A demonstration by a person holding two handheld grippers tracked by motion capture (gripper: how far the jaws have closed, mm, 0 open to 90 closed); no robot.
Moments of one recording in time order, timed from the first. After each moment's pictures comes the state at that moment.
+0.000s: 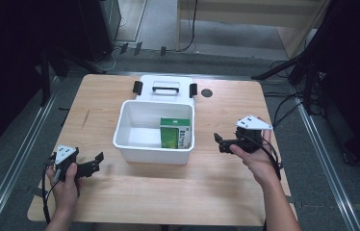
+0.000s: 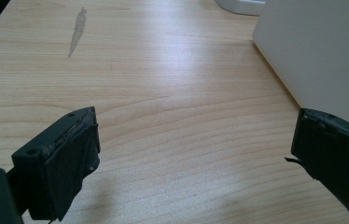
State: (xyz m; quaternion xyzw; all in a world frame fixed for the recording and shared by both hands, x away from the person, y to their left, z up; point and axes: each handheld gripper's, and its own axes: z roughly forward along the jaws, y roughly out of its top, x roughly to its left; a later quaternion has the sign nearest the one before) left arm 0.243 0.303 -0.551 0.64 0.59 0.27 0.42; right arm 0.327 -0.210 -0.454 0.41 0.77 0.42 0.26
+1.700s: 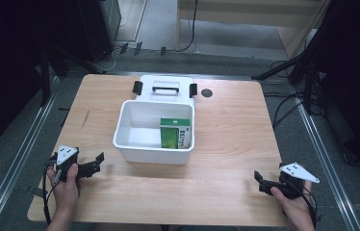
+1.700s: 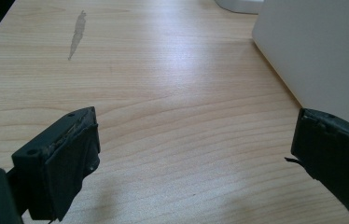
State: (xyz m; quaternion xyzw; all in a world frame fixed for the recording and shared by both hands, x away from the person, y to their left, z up) left arm 0.242 0.300 -0.551 0.64 0.59 0.28 0.41; right arm 0.239 -0.337 -0.538 0.51 0.71 0.39 0.27
